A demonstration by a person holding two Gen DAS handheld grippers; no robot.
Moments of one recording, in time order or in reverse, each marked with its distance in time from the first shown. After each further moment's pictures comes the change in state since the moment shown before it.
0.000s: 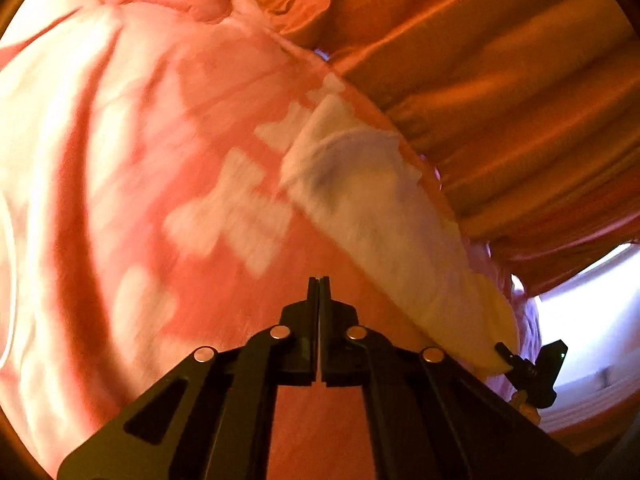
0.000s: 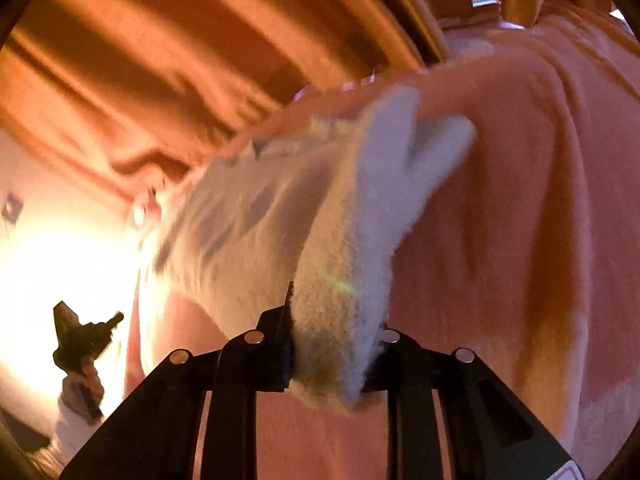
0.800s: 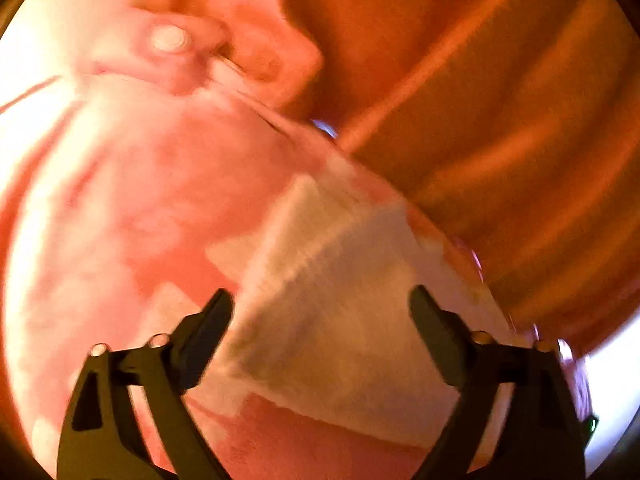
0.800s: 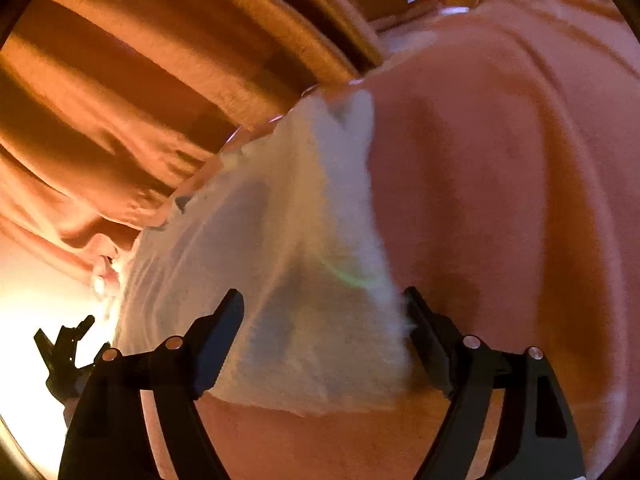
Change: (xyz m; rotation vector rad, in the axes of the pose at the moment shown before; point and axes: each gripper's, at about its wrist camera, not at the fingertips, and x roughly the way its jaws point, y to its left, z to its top) left arm 0.088 -0.043 0.057 0.017 -0.347 0.140; right arm 0.064 -0.058 0.031 0.198 -0.146 -0.080
